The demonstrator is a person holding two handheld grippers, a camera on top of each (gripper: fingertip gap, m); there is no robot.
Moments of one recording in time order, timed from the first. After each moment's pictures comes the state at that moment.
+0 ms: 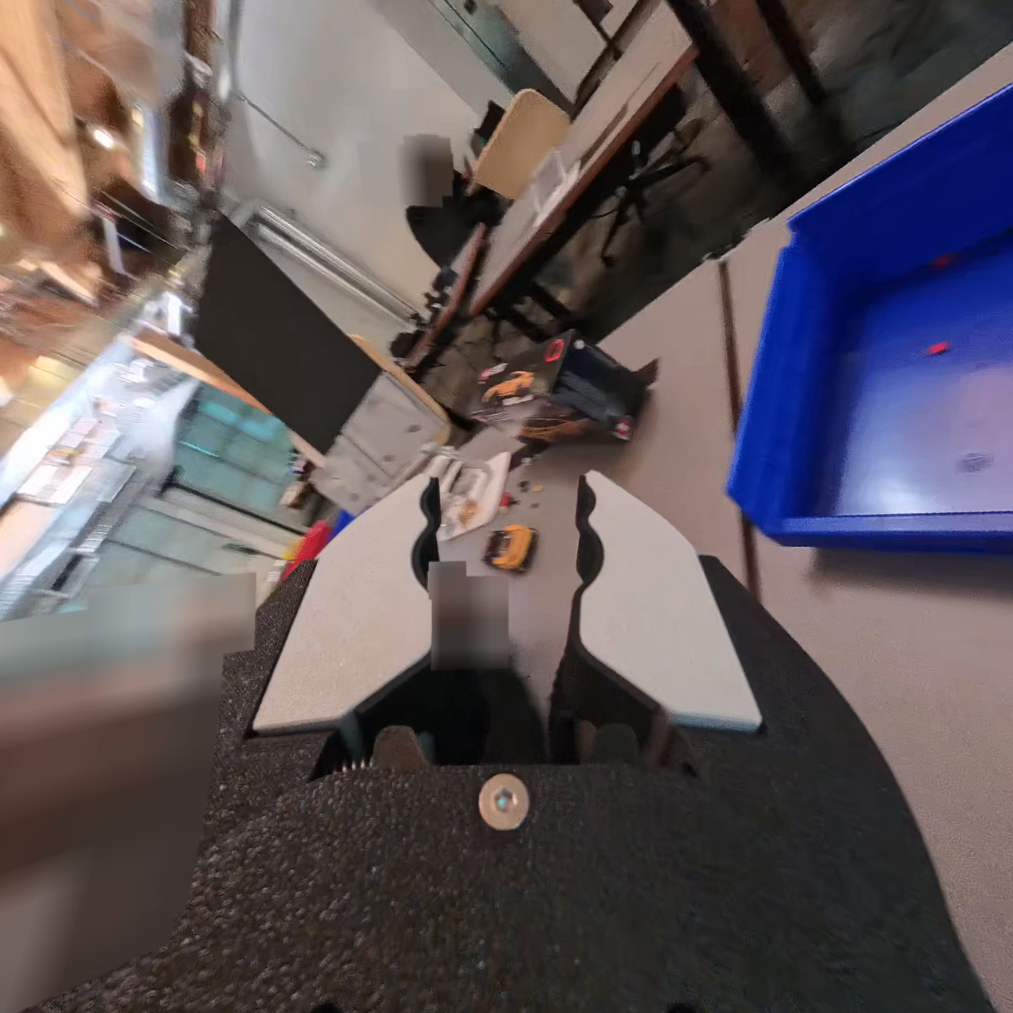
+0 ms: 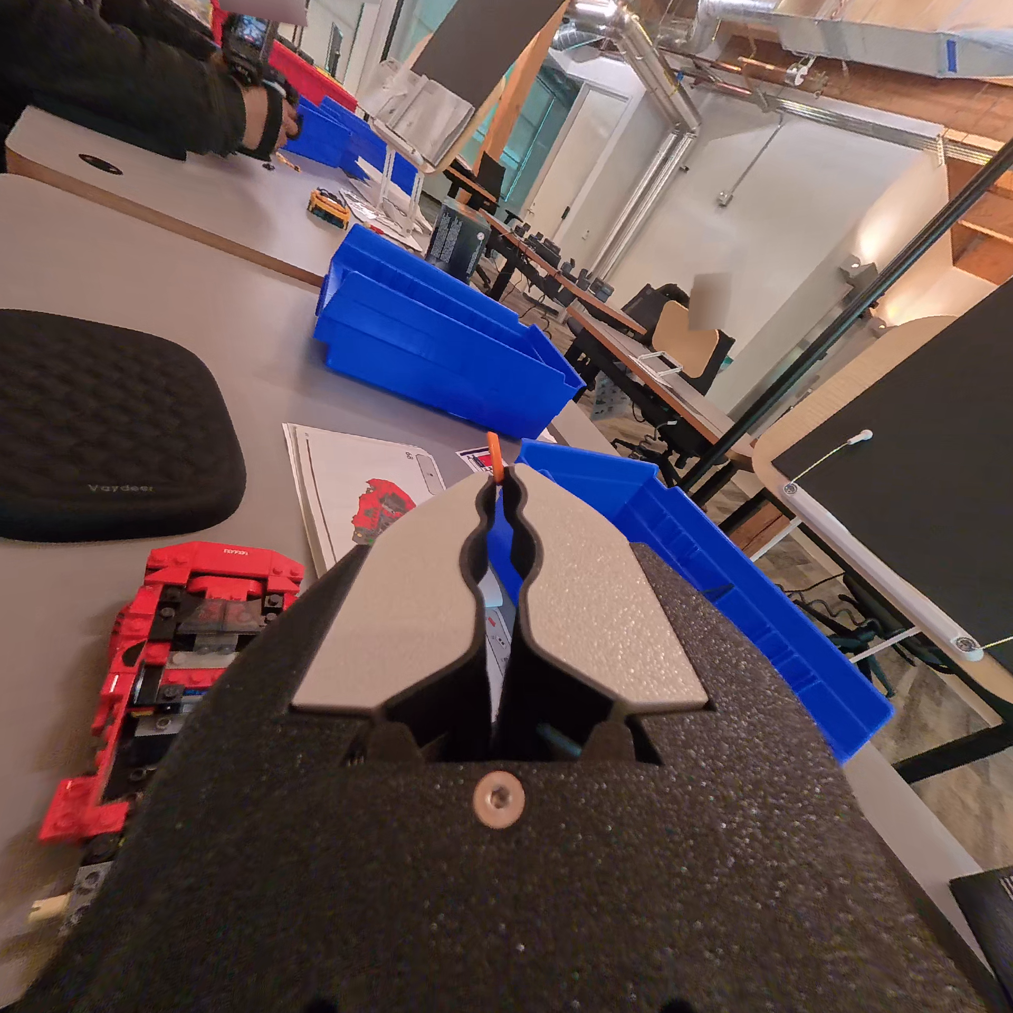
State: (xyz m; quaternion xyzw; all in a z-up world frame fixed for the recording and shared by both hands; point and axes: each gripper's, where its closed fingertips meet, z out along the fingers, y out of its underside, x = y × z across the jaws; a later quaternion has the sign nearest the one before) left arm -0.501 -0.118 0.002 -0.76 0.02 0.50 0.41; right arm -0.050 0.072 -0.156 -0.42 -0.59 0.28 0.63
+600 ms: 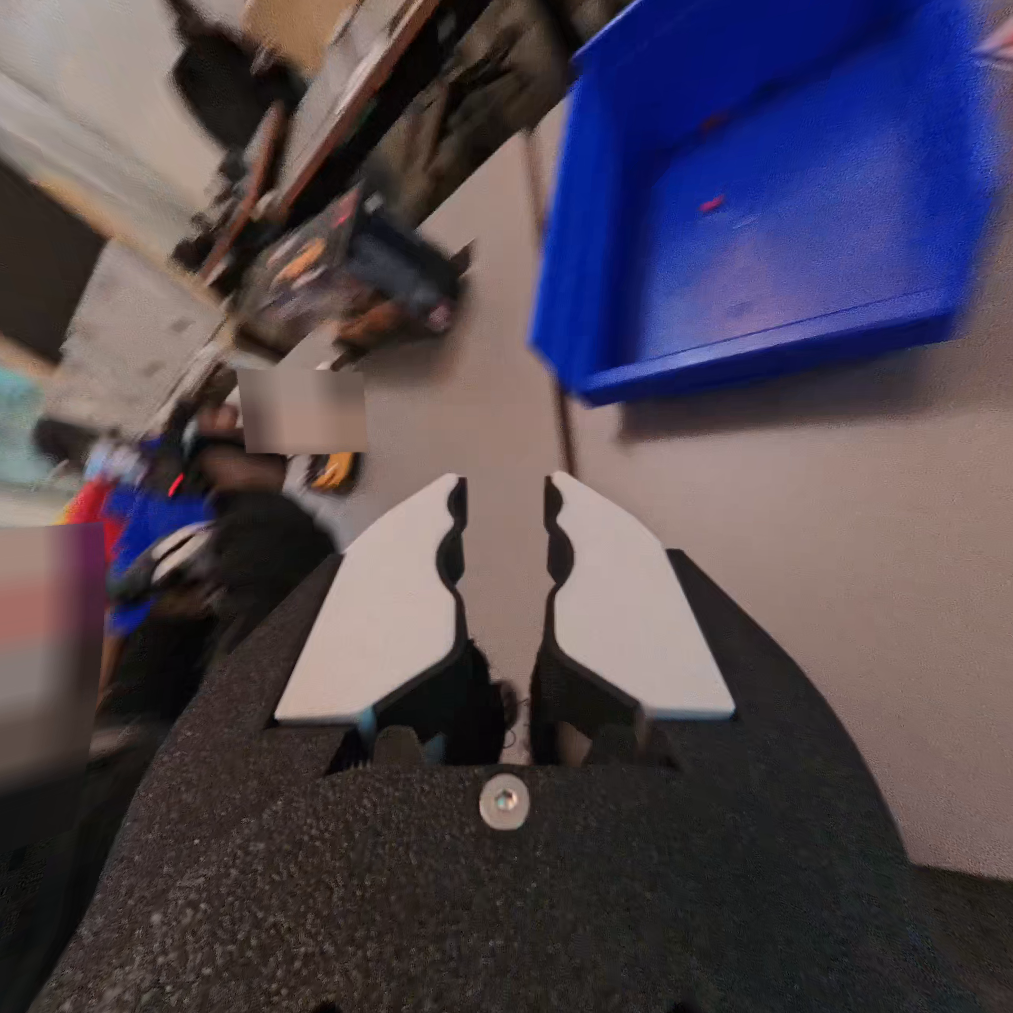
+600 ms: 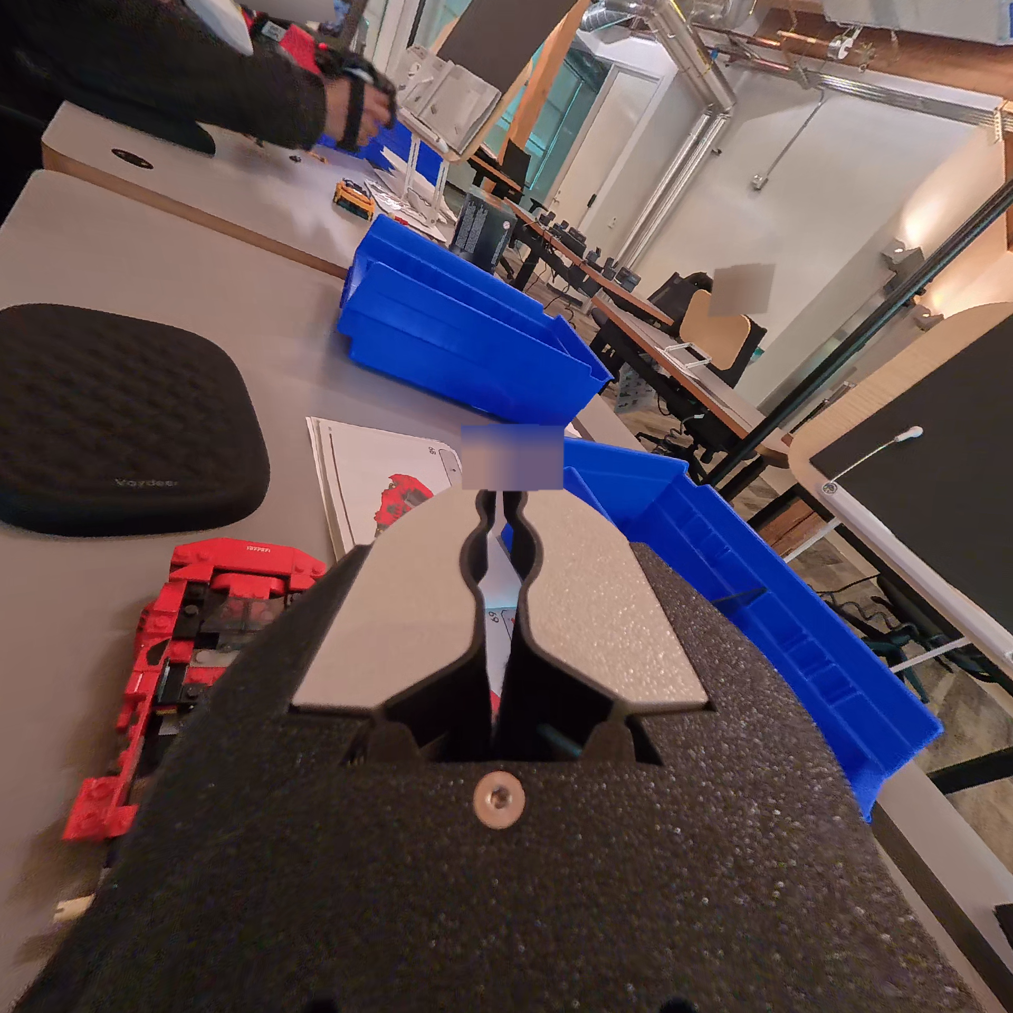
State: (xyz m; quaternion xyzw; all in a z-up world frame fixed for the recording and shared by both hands) left arm -0.481 -0.148 -0.124 -0.85 0.02 0.37 0.37; right arm -0.059 0.066 -0.165 -0.42 -0.60 0.29 0.61
